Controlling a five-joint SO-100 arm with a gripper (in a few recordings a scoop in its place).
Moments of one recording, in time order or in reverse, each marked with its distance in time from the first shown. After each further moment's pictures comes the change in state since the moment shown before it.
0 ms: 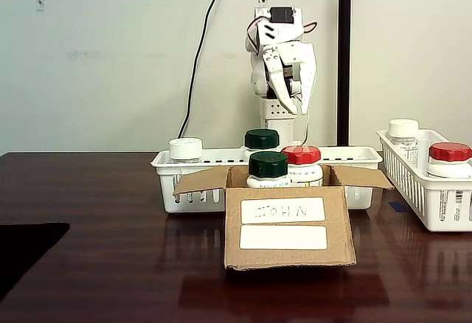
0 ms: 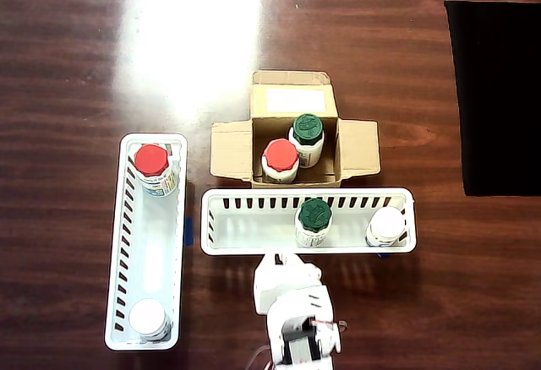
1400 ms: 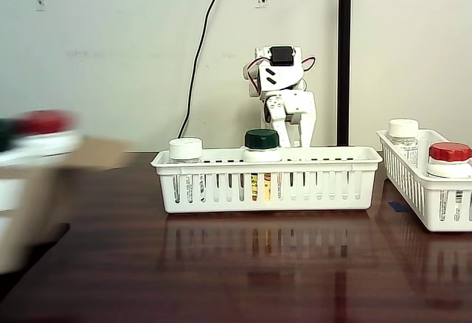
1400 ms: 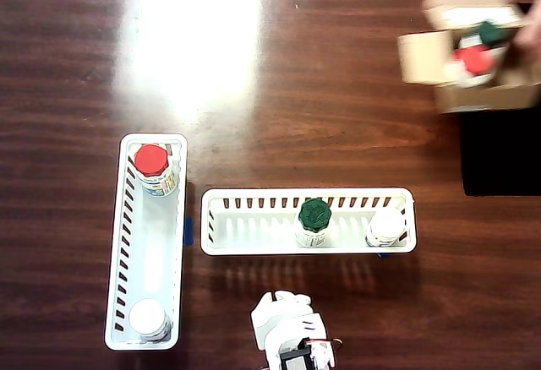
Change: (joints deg) arm -6.2 18.5 23.6 5.6 -18.0
